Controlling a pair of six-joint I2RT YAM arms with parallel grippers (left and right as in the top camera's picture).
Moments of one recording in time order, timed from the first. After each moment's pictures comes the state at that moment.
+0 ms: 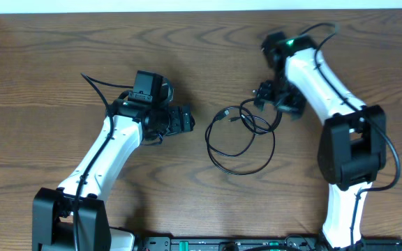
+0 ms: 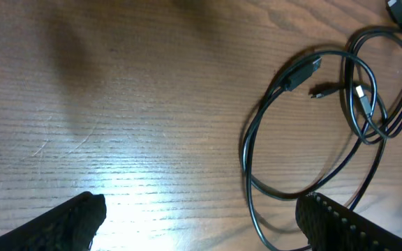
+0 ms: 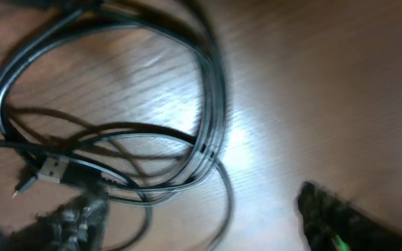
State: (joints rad) left arm -0.23 1.55 1.04 -0.71 0.30 -0.40; right arm 0.32 2.14 1.75 -1.30 0.01 0.73
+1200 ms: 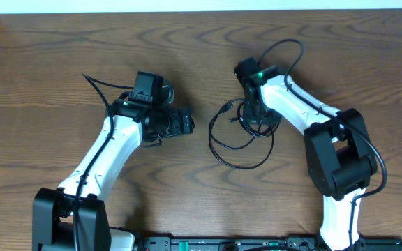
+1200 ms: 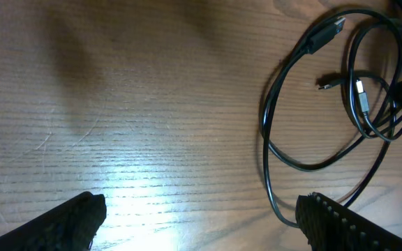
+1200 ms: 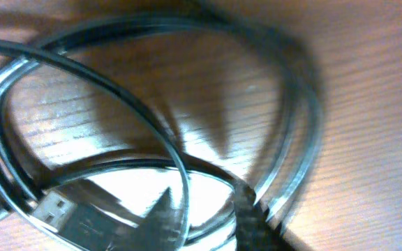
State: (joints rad) left arm -0.23 1.55 1.04 -0.74 0.30 -0.37; right arm 0.45 2.10 1.54 -1.01 0.19 0.59
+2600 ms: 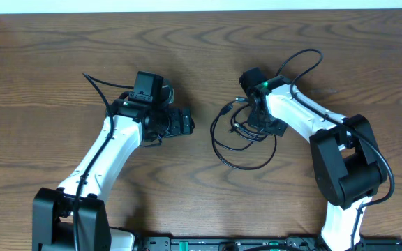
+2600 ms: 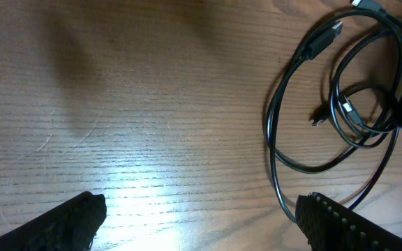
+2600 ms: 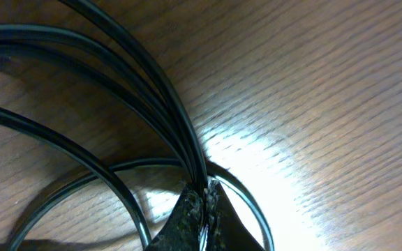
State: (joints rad) left arm -0.23 1.55 1.04 -0.74 0.30 -0.36; right arm 0.45 2.03 1.36 -0.94 0.20 0.96
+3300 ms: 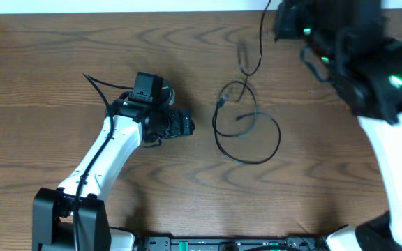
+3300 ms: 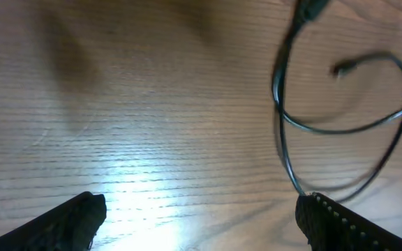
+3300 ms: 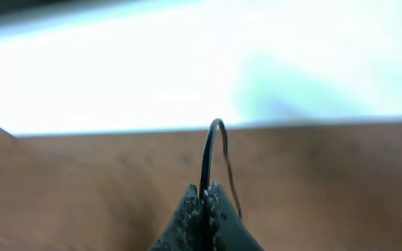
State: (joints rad) left arm -0.23 1.55 1.04 -0.76 0.32 -0.35; right arm 0.45 1.63 2.22 -0.97 0.20 0.36
